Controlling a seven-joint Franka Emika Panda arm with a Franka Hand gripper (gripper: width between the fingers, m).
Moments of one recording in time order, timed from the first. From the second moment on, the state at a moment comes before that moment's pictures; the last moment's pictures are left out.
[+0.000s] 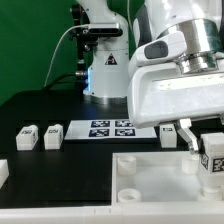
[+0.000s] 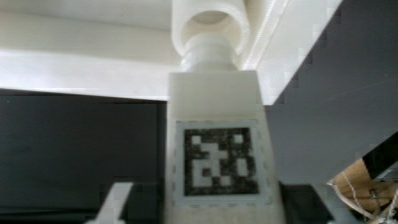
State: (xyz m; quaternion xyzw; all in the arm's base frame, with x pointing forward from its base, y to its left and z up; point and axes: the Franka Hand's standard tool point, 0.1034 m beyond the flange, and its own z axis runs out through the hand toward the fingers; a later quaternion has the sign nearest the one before) arm 0.631 0.117 0.095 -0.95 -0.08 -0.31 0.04
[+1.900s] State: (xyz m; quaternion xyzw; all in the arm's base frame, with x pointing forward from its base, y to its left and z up) arm 0.625 0.116 0.080 -0.95 -0.09 -0.31 0.04
